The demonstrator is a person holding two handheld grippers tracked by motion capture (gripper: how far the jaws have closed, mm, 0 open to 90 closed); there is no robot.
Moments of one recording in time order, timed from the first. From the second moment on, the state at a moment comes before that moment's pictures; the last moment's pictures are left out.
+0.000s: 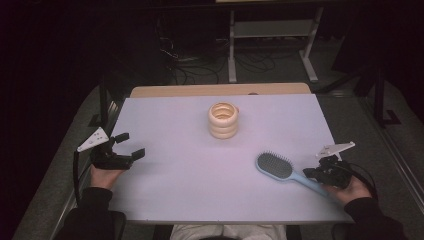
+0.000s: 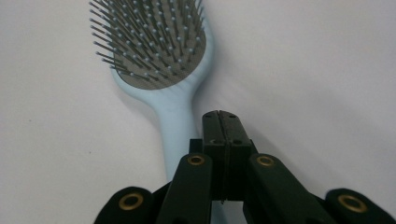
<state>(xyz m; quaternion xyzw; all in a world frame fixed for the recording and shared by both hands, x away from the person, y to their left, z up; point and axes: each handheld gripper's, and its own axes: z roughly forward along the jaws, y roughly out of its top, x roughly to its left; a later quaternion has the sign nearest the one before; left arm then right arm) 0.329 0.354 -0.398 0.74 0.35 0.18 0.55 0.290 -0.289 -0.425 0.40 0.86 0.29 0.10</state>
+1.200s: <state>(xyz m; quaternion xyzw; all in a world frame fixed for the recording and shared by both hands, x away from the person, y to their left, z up) 0.329 0.354 -0.399 0.74 0.35 0.18 0.55 0.297 -0.256 -0.344 0.33 0.90 0.26 0.13</state>
